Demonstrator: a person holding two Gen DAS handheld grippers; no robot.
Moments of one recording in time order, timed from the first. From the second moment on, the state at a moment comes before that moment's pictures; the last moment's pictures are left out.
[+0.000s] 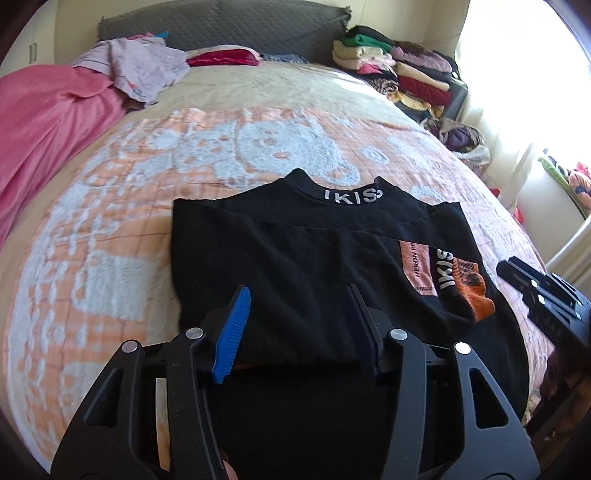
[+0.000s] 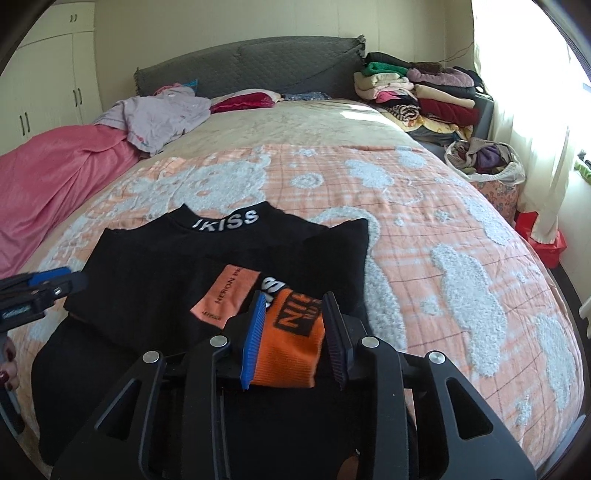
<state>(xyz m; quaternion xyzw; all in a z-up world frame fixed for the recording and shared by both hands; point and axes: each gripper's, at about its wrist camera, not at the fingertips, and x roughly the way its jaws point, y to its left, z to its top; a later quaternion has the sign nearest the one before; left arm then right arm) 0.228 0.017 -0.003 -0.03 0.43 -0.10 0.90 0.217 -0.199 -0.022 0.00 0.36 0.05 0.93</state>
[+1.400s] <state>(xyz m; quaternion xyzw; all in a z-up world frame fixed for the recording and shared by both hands) 0.229 0.039 -0.048 -0.02 0.47 -0.09 0.88 0.192 -0.159 -0.053 0.05 0.41 0.11 0.90</state>
